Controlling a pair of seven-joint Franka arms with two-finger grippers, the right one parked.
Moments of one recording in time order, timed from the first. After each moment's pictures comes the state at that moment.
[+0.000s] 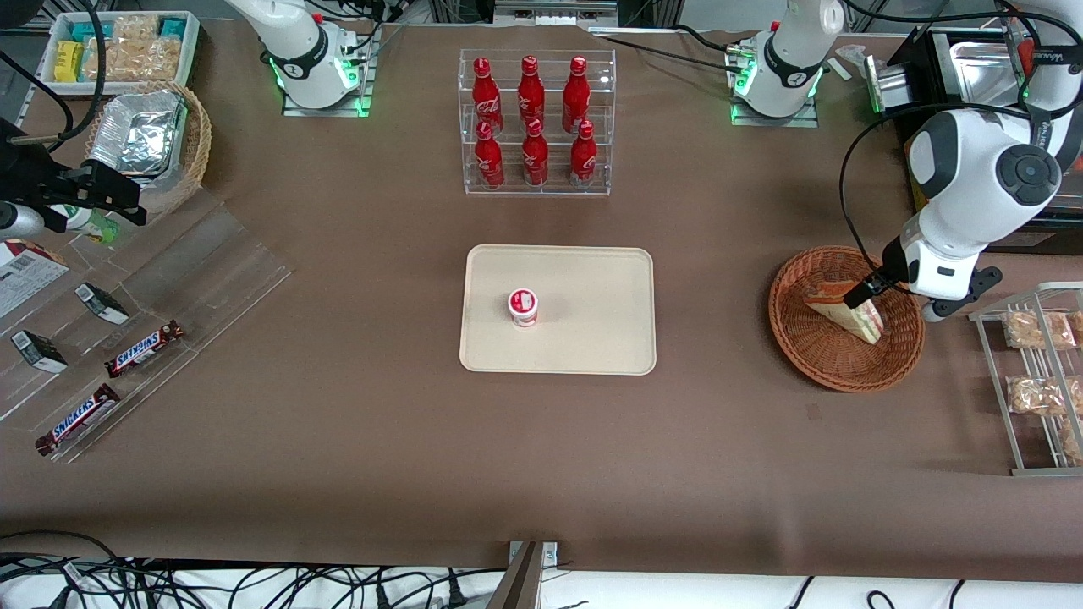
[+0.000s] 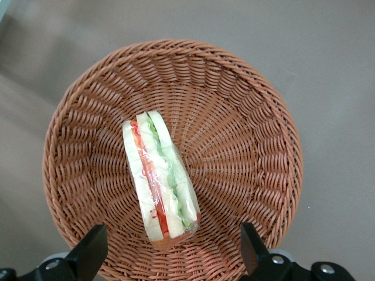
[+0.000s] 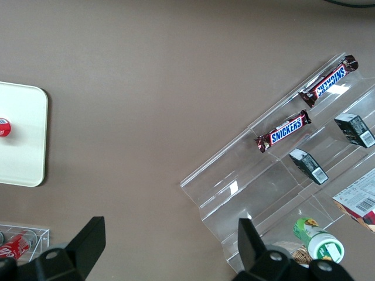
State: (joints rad) arm 0.17 0.11 -0.10 -2.25 0.05 2.40 -0.56
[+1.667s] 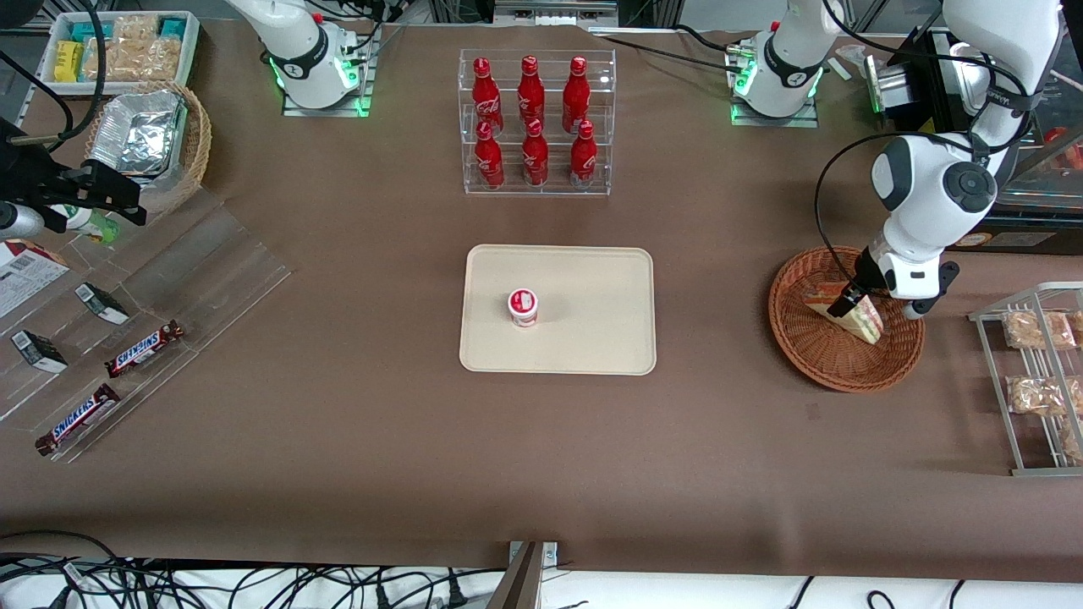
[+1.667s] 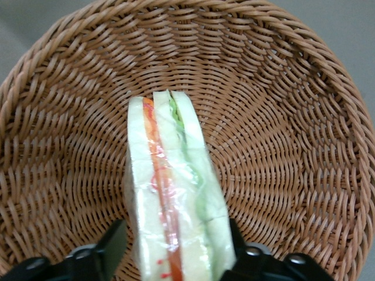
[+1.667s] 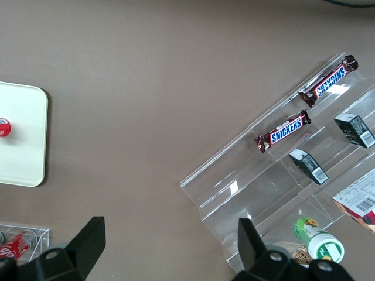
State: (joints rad) arm 0.20 0.24 -0.10 -2.39 0.05 2.75 -0.76
